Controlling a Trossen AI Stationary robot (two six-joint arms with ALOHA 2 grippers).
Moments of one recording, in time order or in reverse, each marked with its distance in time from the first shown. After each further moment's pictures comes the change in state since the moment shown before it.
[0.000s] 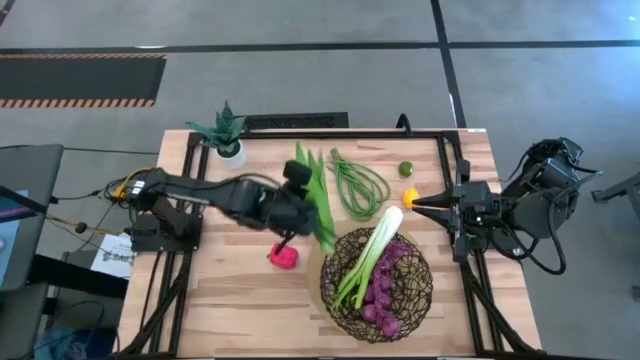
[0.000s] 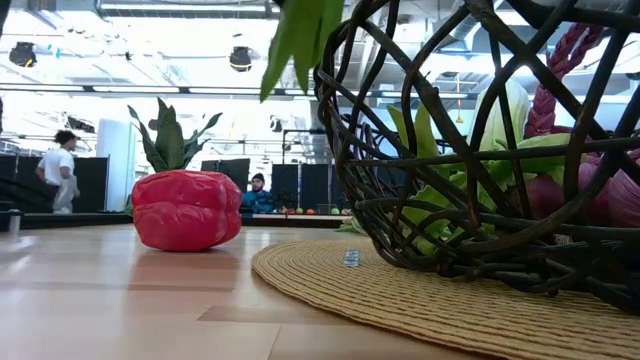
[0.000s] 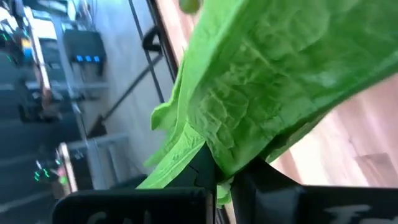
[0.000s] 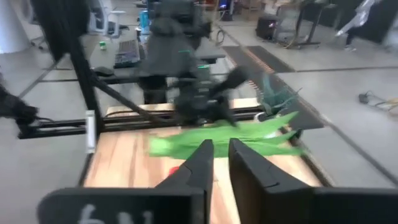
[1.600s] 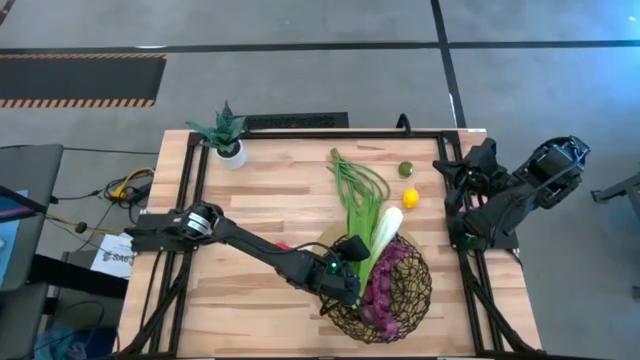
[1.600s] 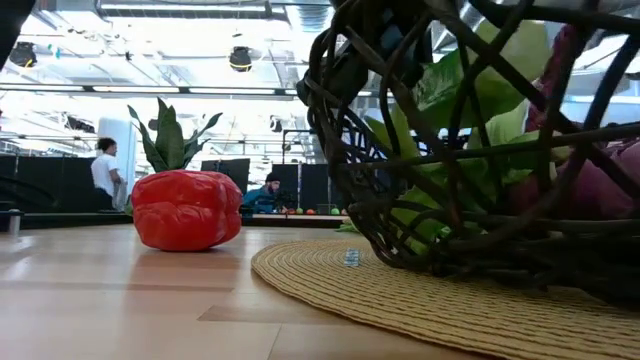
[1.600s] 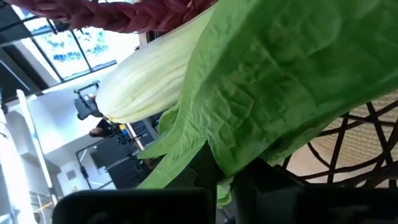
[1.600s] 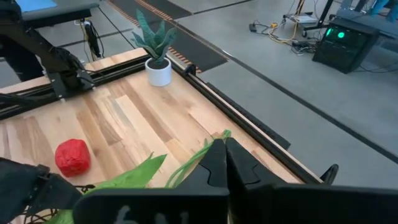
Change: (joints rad) left arm -0.144 0.469 -0.014 0.644 -0.205 0.556; right arm -0.134 -0.062 -0.002 -0.716 0.132 0.658
